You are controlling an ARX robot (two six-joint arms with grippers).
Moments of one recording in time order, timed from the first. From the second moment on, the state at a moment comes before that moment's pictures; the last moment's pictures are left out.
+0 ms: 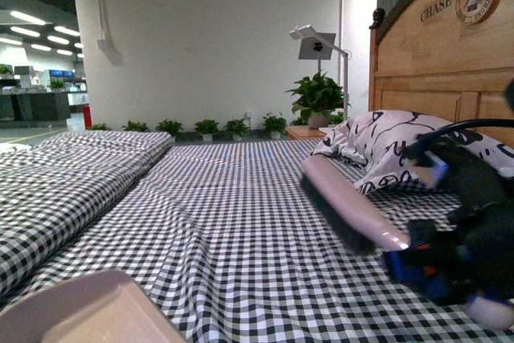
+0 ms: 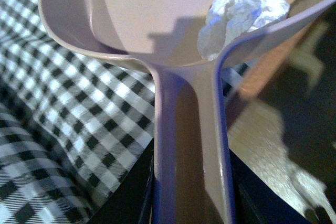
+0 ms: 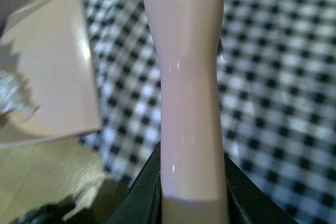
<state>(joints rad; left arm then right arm) 0.30 1.42 0.69 -0.13 0.58 1.14 0.34 1.56 0.92 0.07 -0.14 0.06</state>
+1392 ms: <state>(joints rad) 0.28 0.47 0.46 -0.03 0.52 0.27 -0.20 0.76 0.72 0.07 -0.63 0.40</state>
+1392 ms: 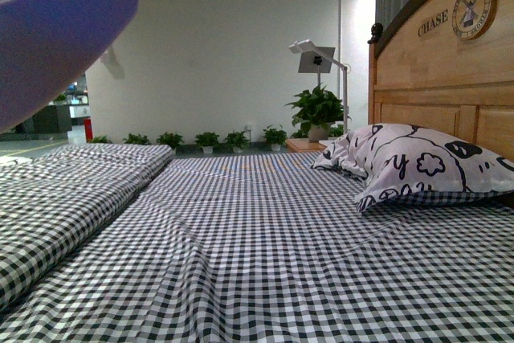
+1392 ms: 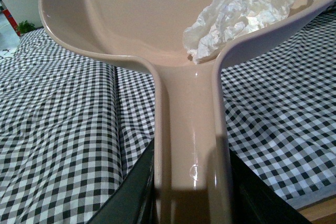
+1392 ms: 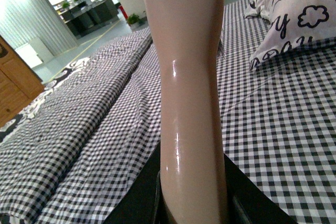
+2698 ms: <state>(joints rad) 0.32 0.33 0.44 -0.12 0.58 0.24 -0.22 0.68 0.70 0.05 -0.65 0.43</state>
